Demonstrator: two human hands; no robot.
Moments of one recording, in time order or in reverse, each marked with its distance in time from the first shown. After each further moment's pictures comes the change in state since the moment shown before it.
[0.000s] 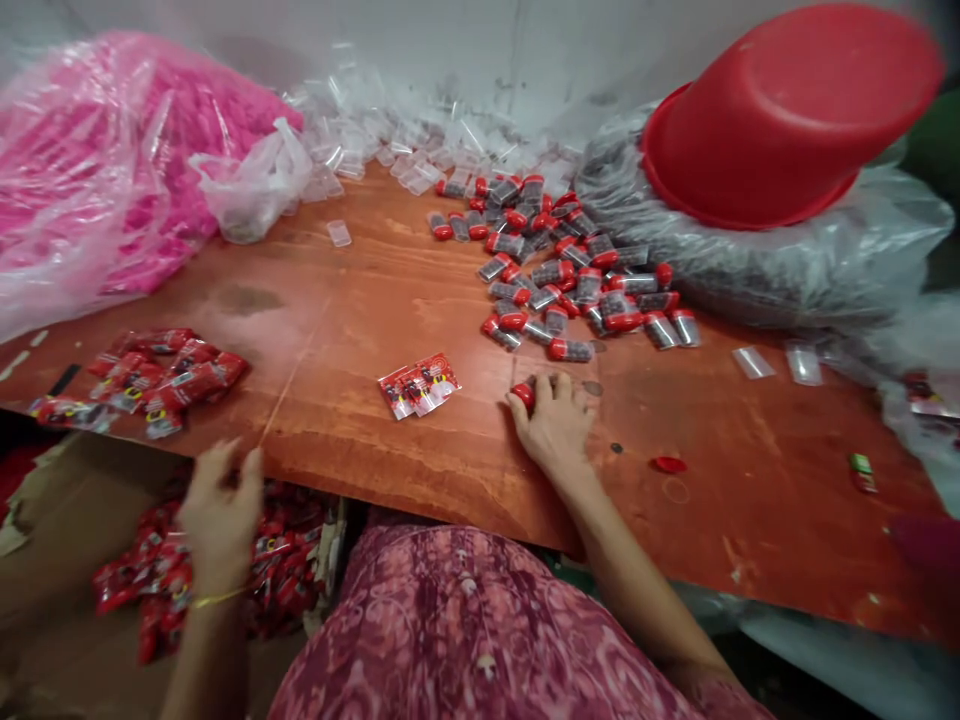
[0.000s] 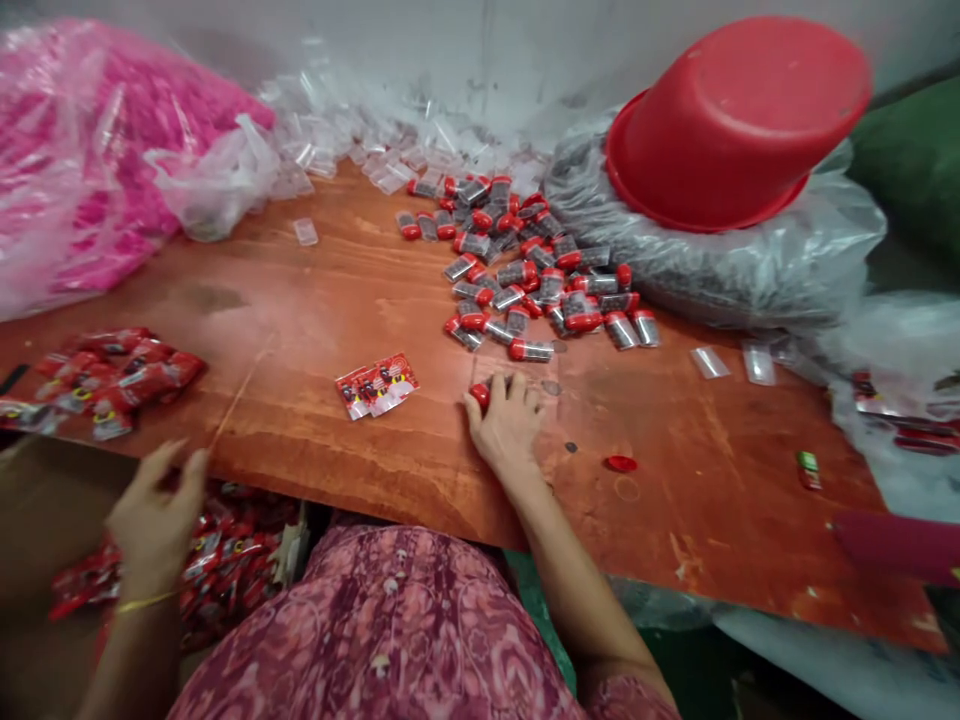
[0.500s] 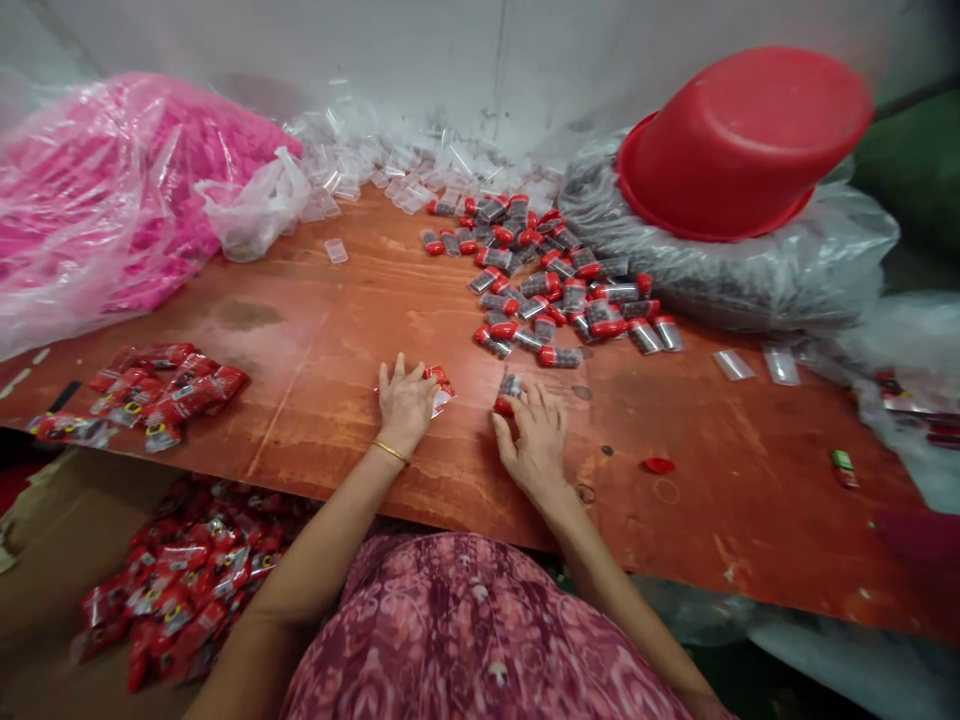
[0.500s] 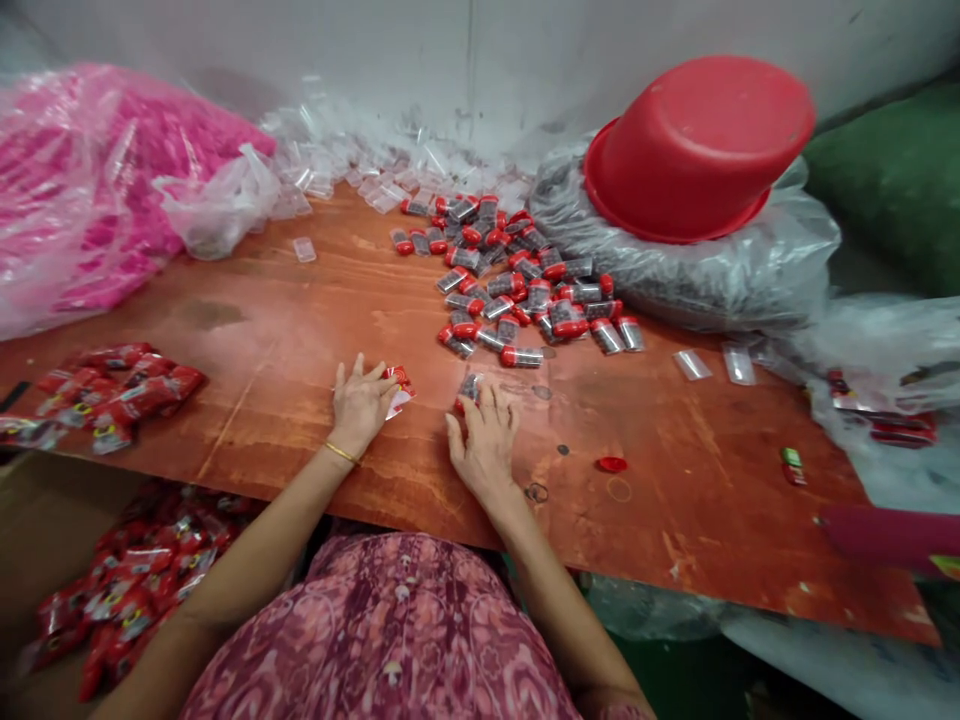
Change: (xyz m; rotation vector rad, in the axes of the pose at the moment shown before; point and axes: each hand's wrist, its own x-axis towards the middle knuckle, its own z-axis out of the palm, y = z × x) left_hand 0.019 0.152 0.146 0.019 -0.502 0.441; right_hand -0.023 -0.005 0.012 0.405 0.325 -0.283
